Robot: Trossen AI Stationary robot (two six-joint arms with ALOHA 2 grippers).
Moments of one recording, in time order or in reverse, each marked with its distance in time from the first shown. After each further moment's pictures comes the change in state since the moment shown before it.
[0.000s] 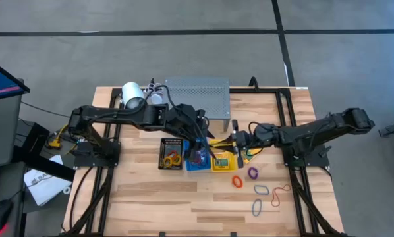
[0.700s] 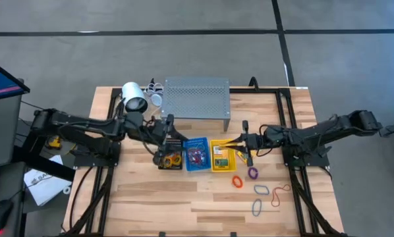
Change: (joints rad) left arm -0.021 -0.522 -0.851 0.856 0.085 -0.180; right arm -0.024 -0.171 -0.238 0.081 0.002 -0.129
